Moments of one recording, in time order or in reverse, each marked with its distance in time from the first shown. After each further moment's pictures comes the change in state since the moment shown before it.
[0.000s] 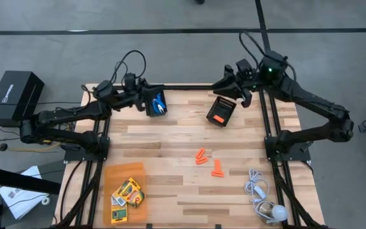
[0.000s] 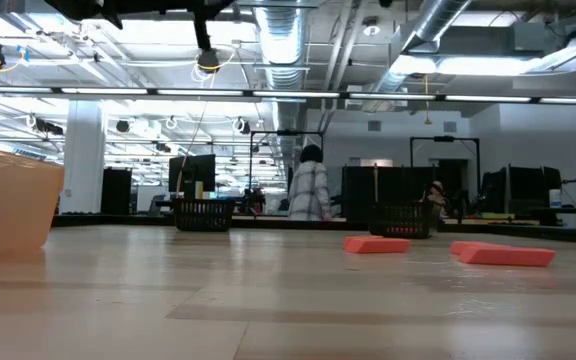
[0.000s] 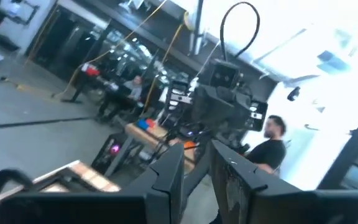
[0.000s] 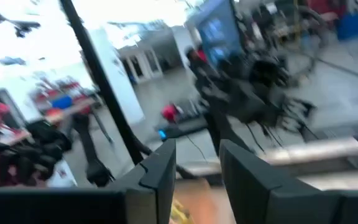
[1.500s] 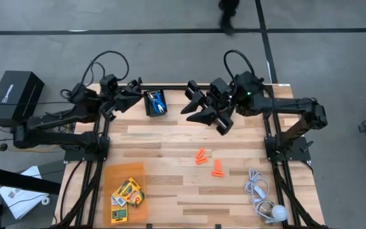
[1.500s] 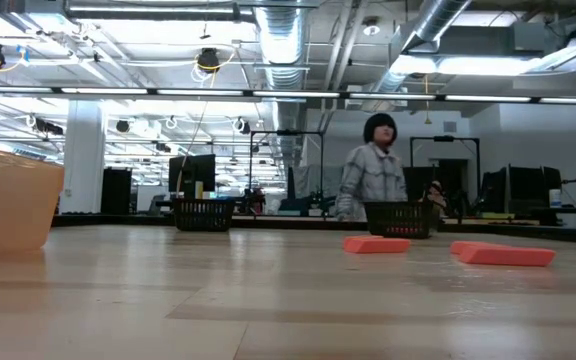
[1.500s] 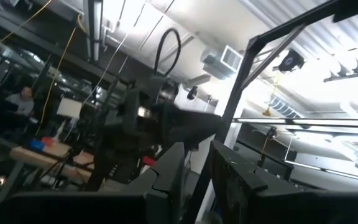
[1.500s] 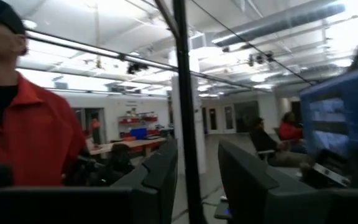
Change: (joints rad) left arm -0.031 -0.168 0.000 0.139 0.309 -0.116; right arm 0.403 0.379 0.292 0.521 0.112 0.024
